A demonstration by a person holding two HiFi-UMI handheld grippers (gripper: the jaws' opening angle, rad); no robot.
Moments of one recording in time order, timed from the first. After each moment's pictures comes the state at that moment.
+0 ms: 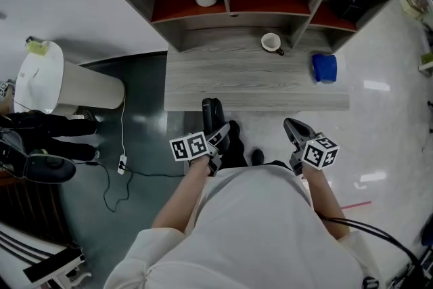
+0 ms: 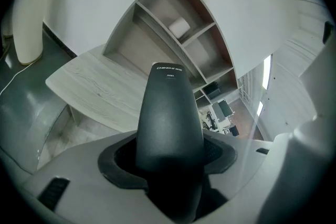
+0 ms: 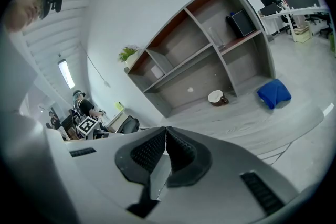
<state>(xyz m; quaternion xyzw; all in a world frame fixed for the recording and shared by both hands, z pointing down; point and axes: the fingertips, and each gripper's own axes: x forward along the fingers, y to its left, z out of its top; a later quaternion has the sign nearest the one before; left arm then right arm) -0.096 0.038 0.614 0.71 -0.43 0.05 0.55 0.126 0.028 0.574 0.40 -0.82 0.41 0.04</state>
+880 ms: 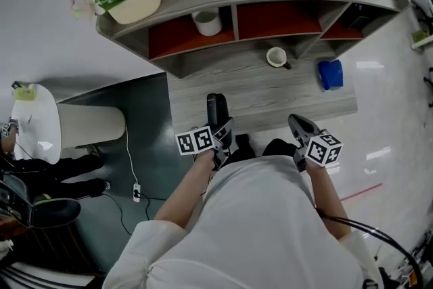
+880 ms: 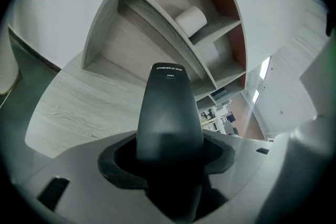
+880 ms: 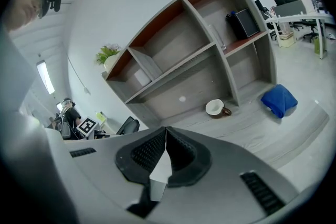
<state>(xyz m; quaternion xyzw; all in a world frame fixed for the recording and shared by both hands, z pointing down) -0.147 -0.110 0.632 0.74 -0.37 0.11 0.55 0.075 -0.082 0.577 0.48 -0.78 0.41 0.03</state>
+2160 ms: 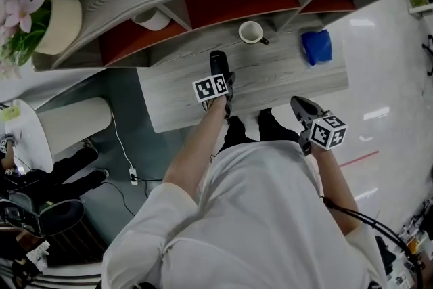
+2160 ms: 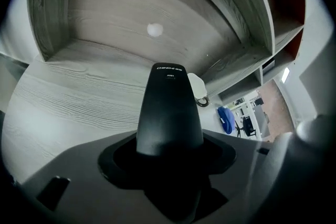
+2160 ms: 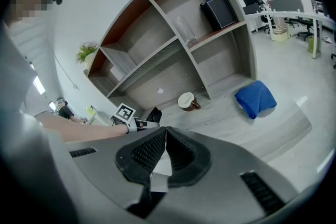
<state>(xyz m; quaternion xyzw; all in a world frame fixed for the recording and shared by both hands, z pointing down) -0.022 -0.218 0.785 0.69 -0.42 0.25 0.53 0.183 -0.092 0.628 0.49 -0.74 0.45 0.09</state>
